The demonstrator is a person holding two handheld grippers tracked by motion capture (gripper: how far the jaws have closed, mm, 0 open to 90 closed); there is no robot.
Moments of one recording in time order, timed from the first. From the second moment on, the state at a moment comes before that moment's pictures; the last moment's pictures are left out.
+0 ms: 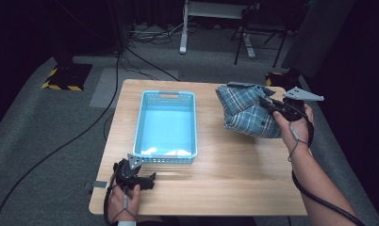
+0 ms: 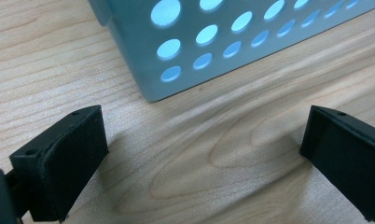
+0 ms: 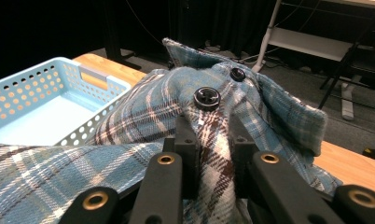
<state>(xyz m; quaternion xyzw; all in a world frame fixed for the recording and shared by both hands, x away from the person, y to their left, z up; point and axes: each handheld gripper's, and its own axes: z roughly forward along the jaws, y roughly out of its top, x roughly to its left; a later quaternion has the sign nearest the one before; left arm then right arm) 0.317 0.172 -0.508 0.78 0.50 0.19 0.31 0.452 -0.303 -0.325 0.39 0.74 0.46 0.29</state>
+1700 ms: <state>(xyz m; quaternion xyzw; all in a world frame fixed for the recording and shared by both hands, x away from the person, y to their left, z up) 0.317 0.172 -0.508 0.78 0.50 0.19 0.31 0.471 -0.220 -0.282 0.34 0.75 0.50 0.28</state>
